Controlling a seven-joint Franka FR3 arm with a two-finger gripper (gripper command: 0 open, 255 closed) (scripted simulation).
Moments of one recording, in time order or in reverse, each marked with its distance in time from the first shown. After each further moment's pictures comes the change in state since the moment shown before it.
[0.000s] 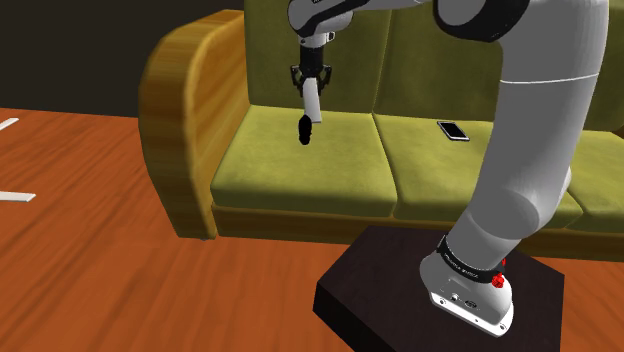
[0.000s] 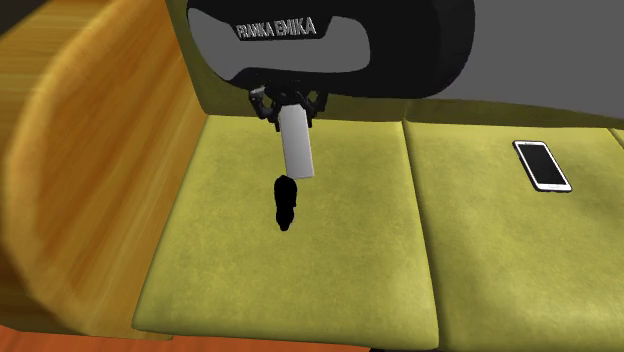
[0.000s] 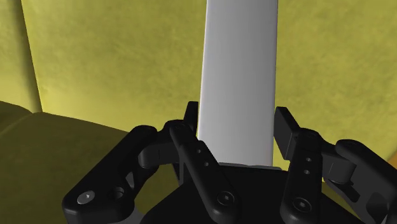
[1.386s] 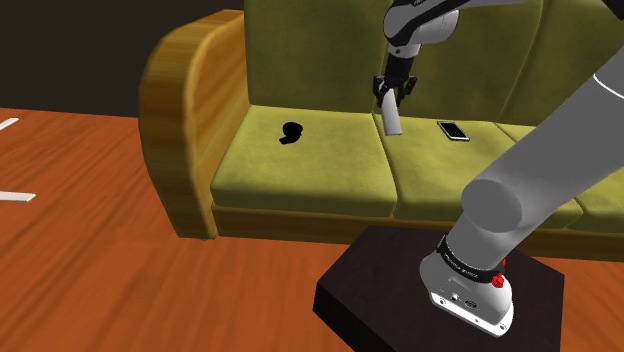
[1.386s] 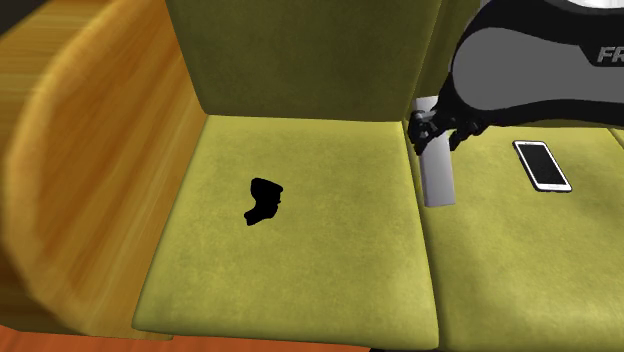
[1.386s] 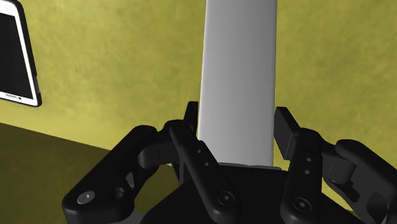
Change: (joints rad) arm -0.191 -0.537 -0.177 -0.675 -0.070 0.162 -0.327
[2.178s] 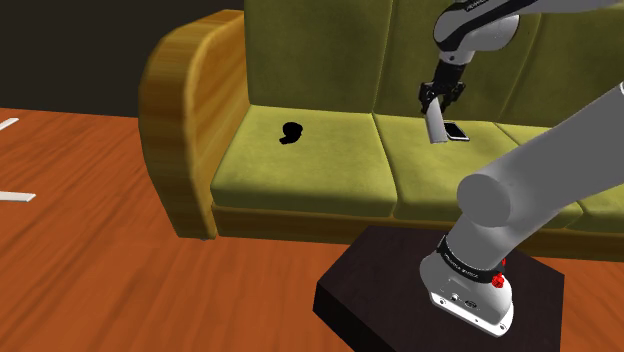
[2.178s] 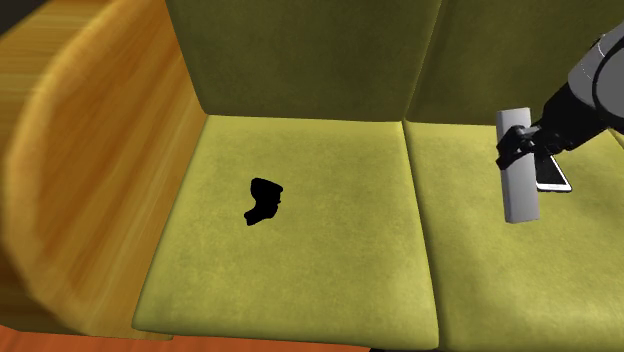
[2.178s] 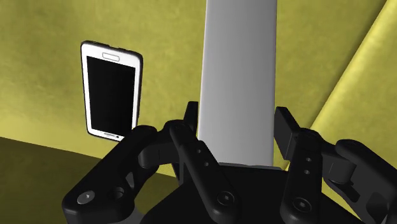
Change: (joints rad) arm -0.134 -0.159 -0.162 -0.139 -0.089 0.006 -0.234
